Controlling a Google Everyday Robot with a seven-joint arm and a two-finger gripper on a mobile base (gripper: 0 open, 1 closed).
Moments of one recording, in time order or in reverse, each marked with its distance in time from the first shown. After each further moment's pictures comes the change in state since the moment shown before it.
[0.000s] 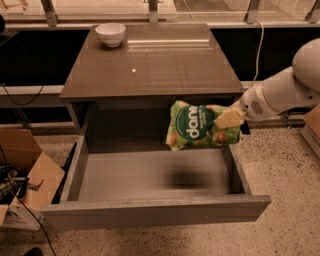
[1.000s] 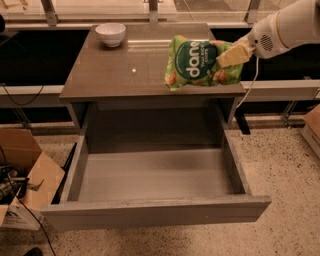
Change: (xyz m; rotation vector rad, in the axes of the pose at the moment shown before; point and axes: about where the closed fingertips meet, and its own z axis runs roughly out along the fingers) arm -0.139 -0.059 -0.074 0.099 -0.228 -0.136
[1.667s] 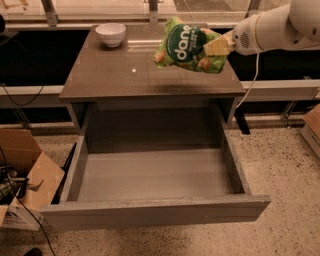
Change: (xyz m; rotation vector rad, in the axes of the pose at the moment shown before) arm -0.034 -0.024 0.037 0.114 -0.159 0.133
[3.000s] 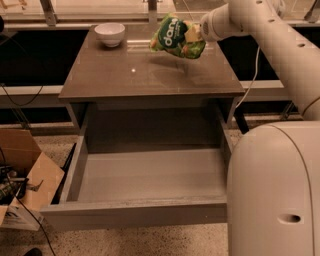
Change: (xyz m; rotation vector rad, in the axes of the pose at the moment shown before) arm -0.038 -0.053 0.137 0.117 0.026 0.121
